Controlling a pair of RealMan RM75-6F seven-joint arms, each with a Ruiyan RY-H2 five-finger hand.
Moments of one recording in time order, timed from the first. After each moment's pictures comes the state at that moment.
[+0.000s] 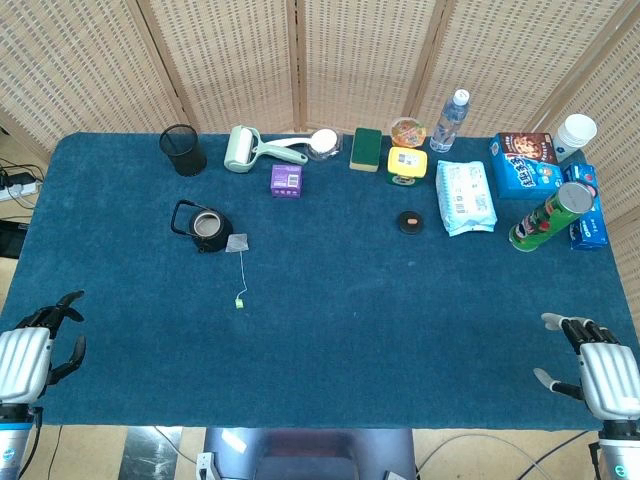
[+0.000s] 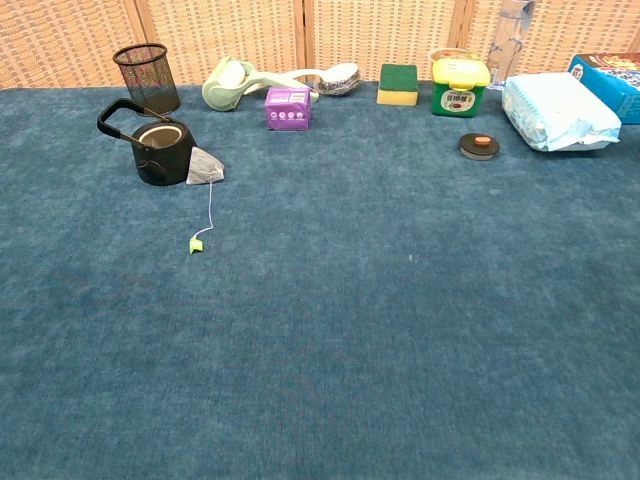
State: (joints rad) left arm -0.05 -1.14 -0.04 -1.83 1.49 1.51 0.13; right arm 0.03 -1.10 0.05 -1.64 -1.55 1.53 0.01
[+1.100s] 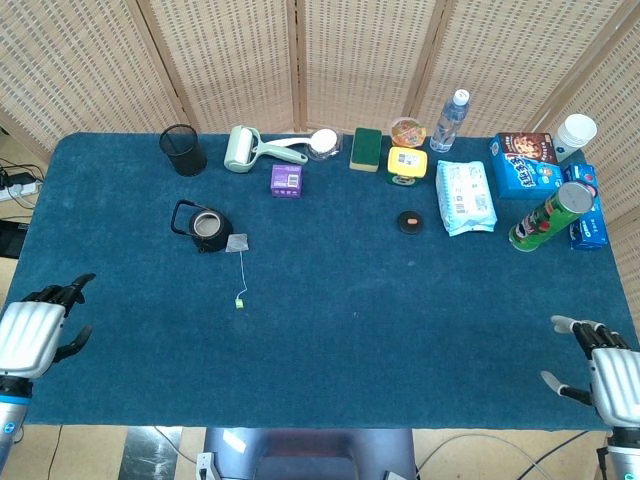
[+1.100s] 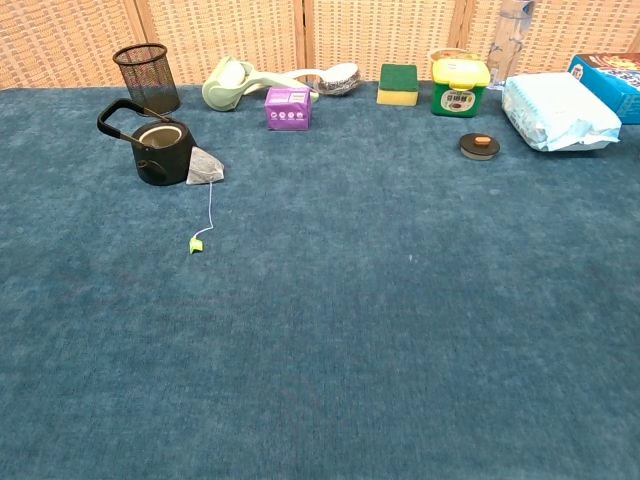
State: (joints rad) left arm -0.18 -1.00 -0.08 -1.88 1.47 1.36 0.34; right arm 0.00 -1.09 0.04 -1.64 -1.56 1.57 0.04
